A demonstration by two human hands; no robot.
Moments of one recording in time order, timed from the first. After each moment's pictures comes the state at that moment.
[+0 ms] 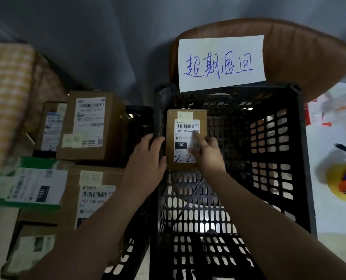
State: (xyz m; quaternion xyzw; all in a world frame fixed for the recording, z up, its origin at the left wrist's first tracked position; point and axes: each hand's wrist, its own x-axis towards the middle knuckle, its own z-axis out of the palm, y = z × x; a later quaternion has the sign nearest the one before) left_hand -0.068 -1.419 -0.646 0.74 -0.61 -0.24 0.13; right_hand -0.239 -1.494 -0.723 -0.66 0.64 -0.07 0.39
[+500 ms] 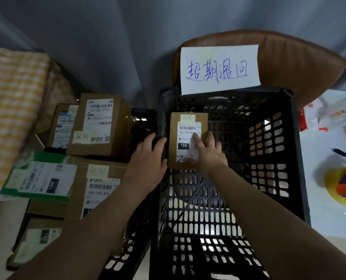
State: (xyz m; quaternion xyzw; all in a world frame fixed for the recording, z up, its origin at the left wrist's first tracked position) left_hand -0.069 -1.408 -0.639 0.74 -0.64 -0.20 0.07; right_hand -0.239 -1.493 -0.696 -0.75 0.60 0.16 0.24
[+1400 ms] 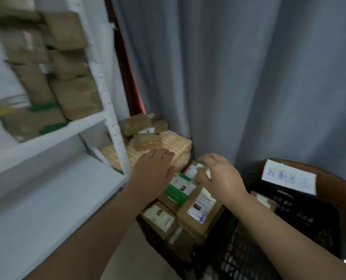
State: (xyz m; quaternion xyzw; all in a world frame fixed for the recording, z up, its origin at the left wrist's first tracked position) left_hand -0.021 -1.067 -0.305 0.82 -0.54 0.18 0.13; right_hand -0.151 -1.221 -0.327 -0.94 0.18 -0.24 0.13
